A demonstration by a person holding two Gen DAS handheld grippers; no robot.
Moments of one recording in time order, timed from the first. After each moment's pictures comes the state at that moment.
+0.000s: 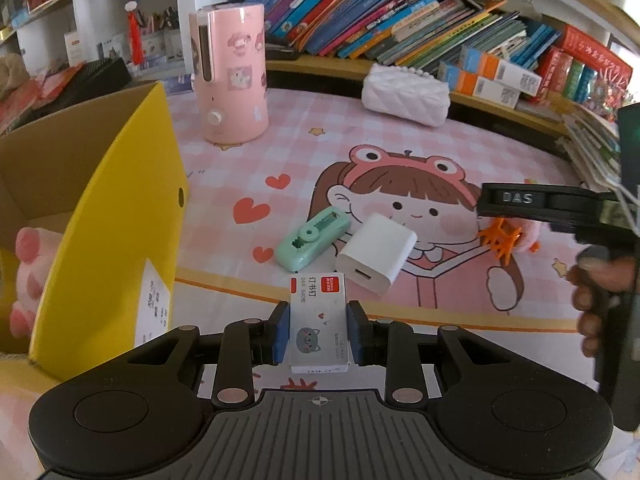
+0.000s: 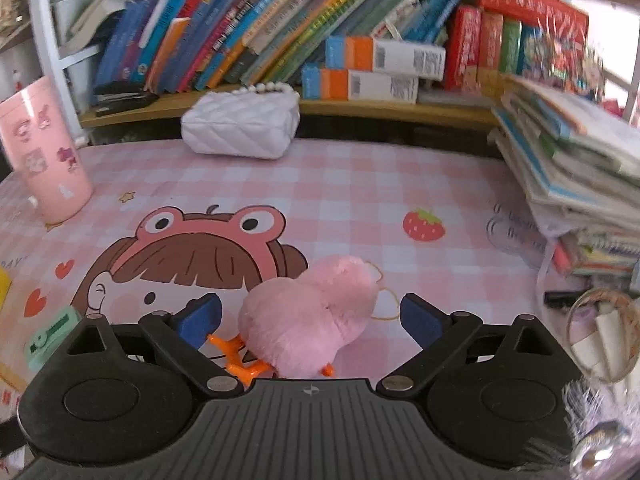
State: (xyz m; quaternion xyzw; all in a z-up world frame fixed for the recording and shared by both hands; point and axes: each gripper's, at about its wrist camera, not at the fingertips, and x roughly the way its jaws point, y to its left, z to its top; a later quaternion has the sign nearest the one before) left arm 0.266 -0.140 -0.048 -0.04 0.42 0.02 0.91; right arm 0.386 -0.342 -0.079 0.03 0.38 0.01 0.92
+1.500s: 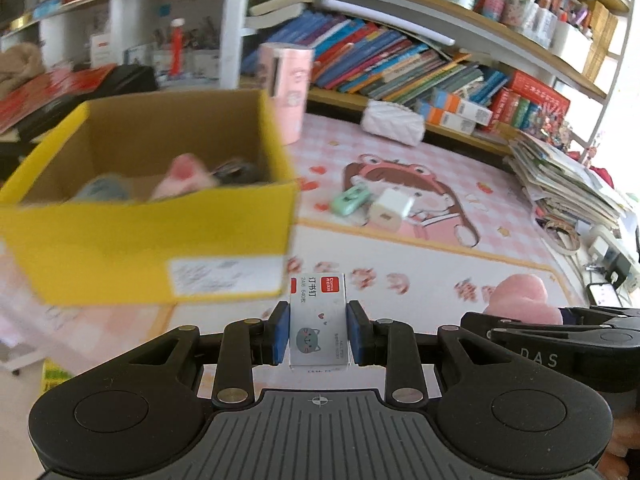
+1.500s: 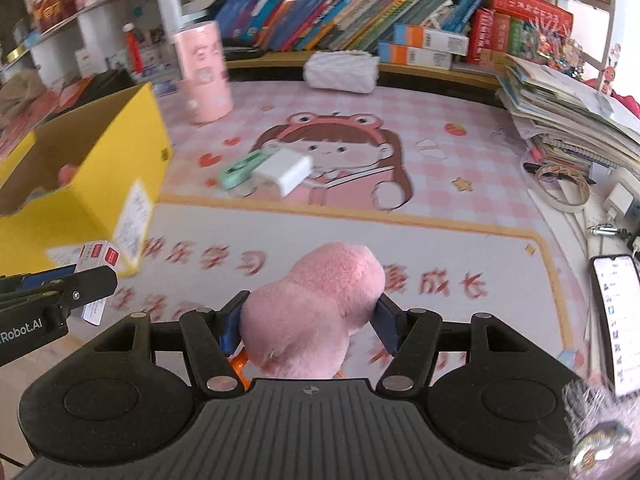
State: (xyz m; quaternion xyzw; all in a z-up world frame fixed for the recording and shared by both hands) left arm 0.113 -0.046 -0.019 -0.08 0.37 -0.04 0.92; right arm 0.144 -0.236 -0.028 0.01 0.41 0.07 0.91
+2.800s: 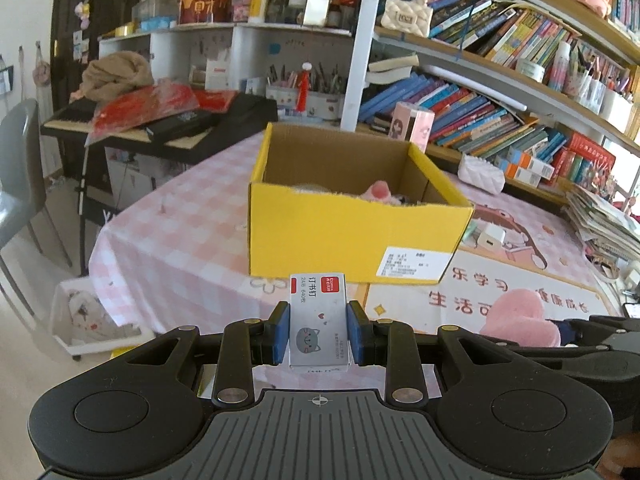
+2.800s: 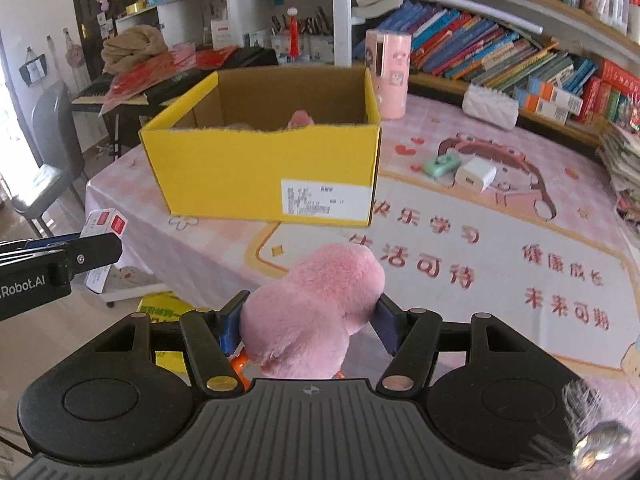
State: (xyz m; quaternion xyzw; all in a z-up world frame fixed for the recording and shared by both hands) left arm -0.003 0.082 0.008 -0.09 0.31 0.06 0.95; right arm 0.043 -0.080 -0.010 -0.05 0.37 0.18 0.91
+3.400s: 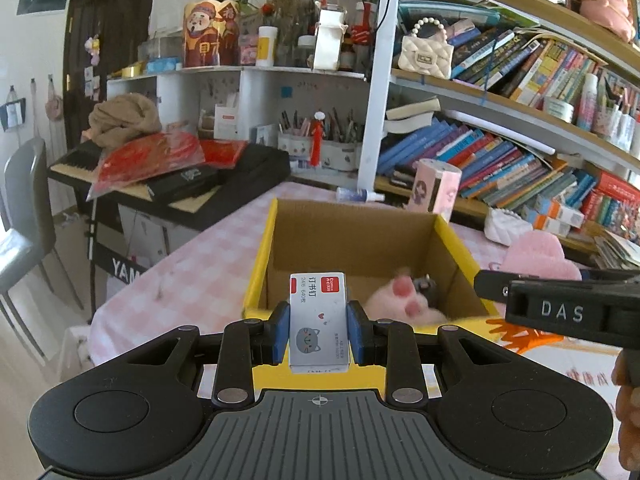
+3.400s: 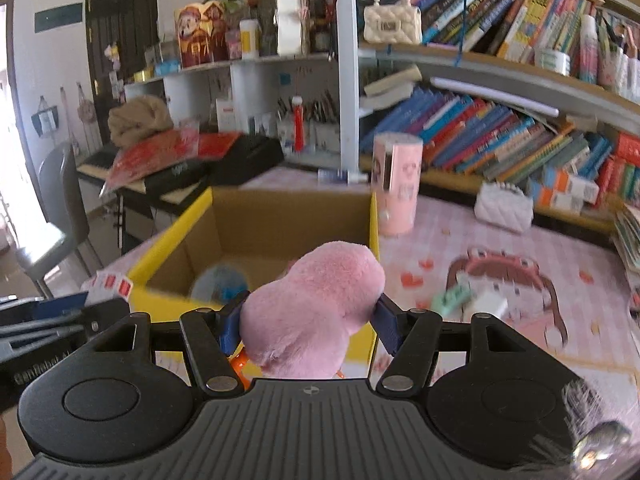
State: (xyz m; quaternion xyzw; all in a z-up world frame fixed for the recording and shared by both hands) left arm 0.086 0.092 0.037 -0.07 0.26 0.10 0.96; right arm 0.141 -0.065 0.052 -0.03 0.27 0.20 0.94
